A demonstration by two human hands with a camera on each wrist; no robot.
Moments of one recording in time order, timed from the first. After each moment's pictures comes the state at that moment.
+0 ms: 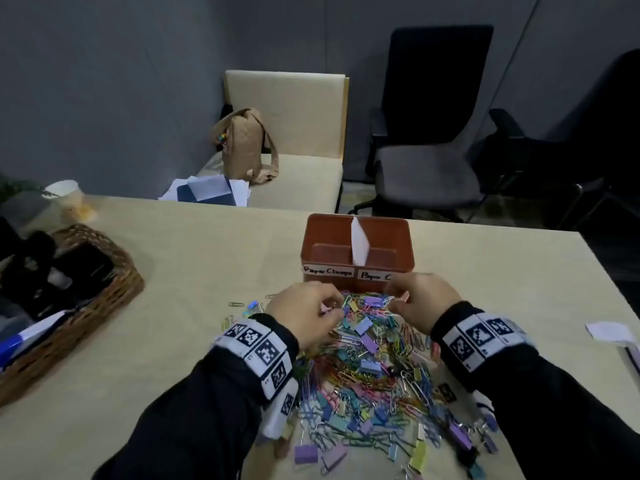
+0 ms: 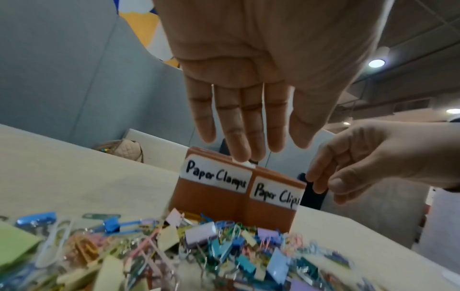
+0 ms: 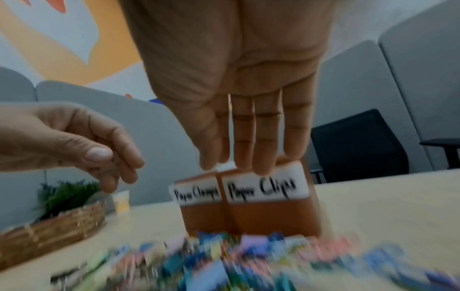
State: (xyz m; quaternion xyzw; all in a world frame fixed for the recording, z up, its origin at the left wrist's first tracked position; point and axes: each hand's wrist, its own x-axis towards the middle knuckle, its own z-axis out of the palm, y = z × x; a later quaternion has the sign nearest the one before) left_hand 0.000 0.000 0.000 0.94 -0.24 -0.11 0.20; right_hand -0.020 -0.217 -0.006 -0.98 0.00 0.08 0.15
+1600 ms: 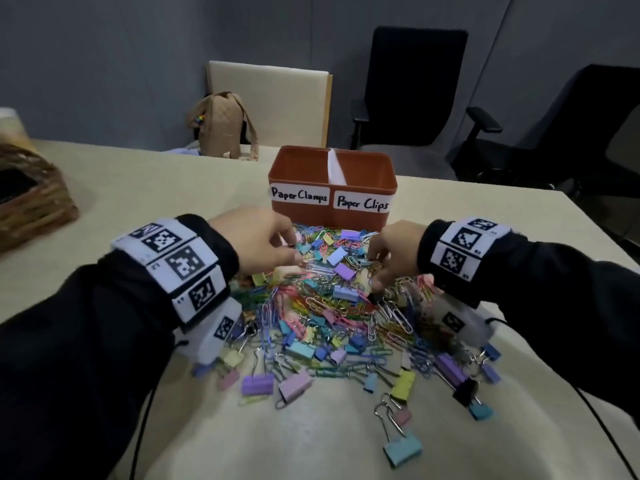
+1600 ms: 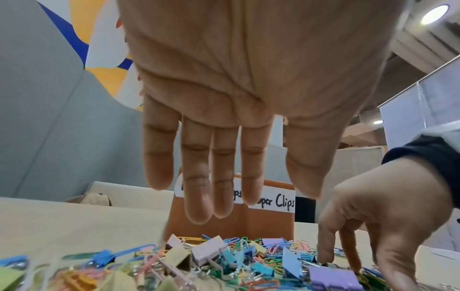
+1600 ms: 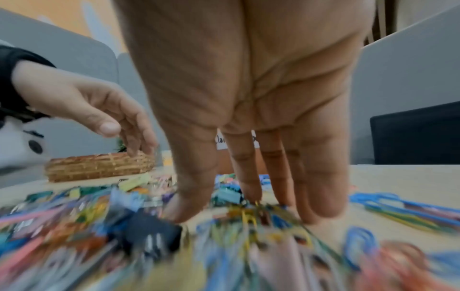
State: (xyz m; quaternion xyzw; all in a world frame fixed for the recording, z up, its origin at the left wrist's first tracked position) left_hand -0.021 0.011 -0.048 0.96 -0.23 -0.11 0.11; right_hand -0.027 -0.220 -0.072 -0.97 -0.07 0.21 -0.05
